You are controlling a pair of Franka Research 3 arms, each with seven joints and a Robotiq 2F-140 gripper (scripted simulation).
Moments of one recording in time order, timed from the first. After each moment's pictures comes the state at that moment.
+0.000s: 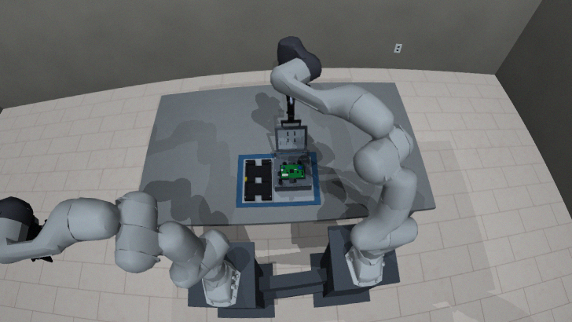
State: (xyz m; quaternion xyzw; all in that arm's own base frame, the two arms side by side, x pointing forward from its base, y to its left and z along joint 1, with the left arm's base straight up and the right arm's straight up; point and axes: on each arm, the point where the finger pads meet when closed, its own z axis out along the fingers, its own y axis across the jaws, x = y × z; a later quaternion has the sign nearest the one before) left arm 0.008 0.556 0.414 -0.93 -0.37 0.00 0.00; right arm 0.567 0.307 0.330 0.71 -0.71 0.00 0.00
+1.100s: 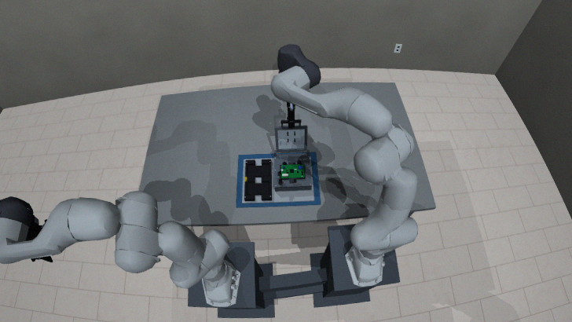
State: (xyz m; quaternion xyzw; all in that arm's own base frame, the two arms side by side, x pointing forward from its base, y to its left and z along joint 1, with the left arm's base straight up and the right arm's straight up) left arm 0.008 0.556 0.414 -0.93 -0.37 0.00 0.00; right arm 0.566 0.306 0.294 0.71 -0.71 0.00 0.01
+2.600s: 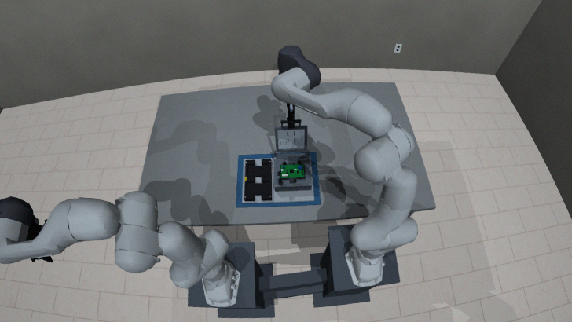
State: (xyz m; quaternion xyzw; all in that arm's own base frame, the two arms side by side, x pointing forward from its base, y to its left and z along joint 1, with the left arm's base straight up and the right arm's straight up) left arm 0.008 0.556 0.414 -0.93 -0.37 0.00 0.00; right arm 0.569 0.307 0.288 0.71 -0.71 0.00 0.00
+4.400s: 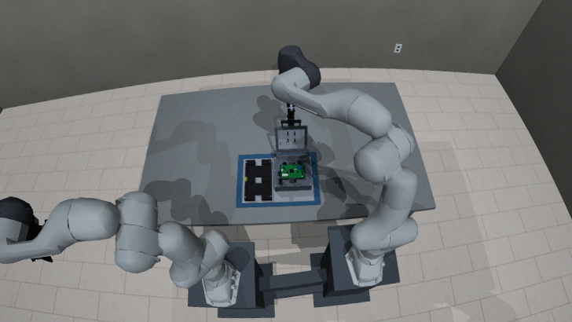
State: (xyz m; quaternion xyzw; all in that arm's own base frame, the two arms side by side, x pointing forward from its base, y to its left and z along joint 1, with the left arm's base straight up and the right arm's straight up) left arm 0.008 0.556 0.414 -0.93 -0.37 0.00 0.00; right arm 0.569 0.307 0.288 0.70 -0.71 0.00 0.00
